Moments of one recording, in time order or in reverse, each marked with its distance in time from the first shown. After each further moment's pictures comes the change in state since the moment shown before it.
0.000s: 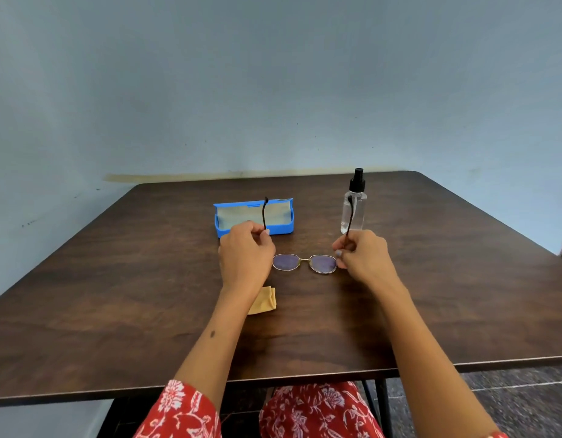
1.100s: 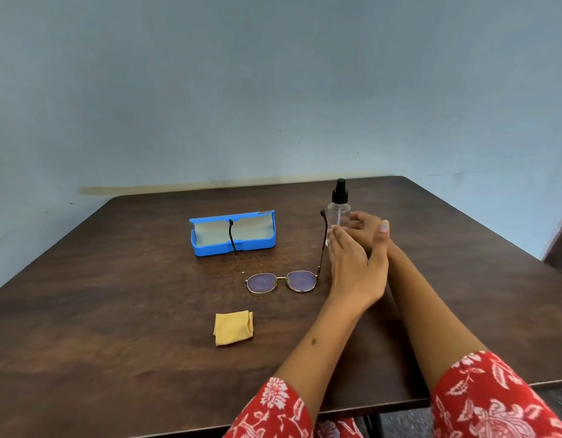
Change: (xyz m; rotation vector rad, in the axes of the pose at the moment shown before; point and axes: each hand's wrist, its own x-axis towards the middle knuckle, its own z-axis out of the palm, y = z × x) left_hand -0.056 0.115 0.088 -0.414 -0.658 -0.006; right_hand 0.045 0.016 -0.040 0.407 -0.076 0.179
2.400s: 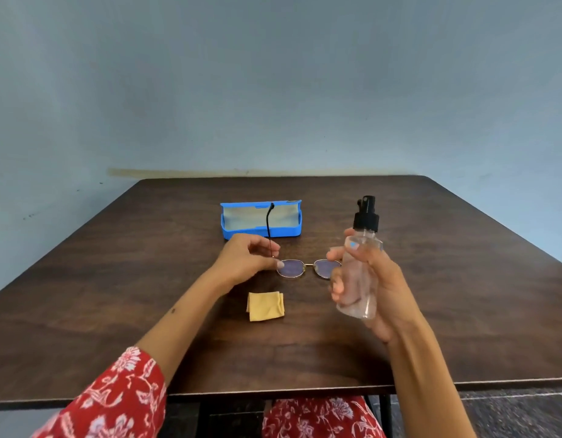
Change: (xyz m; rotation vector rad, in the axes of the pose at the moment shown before) left_hand -0.005 -0.093 -0.181 0.095 0.052 -0.096; right_hand -0.110 -0.014 0.050 0.793 -0.445 -0.103
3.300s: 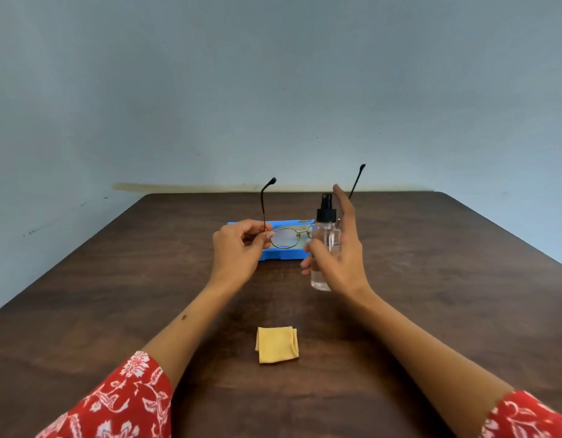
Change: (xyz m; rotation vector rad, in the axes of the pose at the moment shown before) left_hand 0.044 -0.001 -0.014 -0.085 0.457 0.357; right_hand 0.106 0.036 0.007 -0.706 0.083 -0.466
